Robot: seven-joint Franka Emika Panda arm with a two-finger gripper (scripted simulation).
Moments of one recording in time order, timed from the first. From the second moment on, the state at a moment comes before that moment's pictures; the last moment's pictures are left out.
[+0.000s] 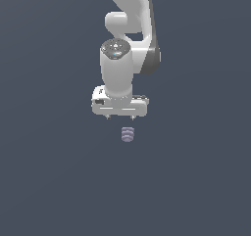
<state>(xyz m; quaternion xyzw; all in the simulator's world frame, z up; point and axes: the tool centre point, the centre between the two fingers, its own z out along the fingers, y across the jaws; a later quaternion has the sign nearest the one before) 0.000 -0.021 0.179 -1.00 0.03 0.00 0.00</state>
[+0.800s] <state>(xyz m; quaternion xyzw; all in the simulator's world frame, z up) -0.002 0.005 0.183 -1.00 0.02 0.00 0.02</state>
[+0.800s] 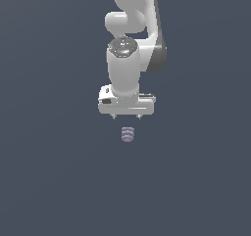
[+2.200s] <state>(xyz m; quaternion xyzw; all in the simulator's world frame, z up) -0.004 0.011 0.080 -1.00 0.03 0.00 0.00</state>
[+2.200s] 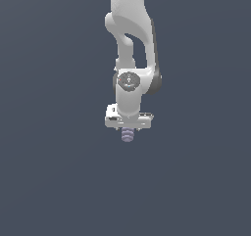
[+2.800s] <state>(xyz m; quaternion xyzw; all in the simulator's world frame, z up) -0.005 0.011 0.040 -1.00 0.03 0.00 0.00</state>
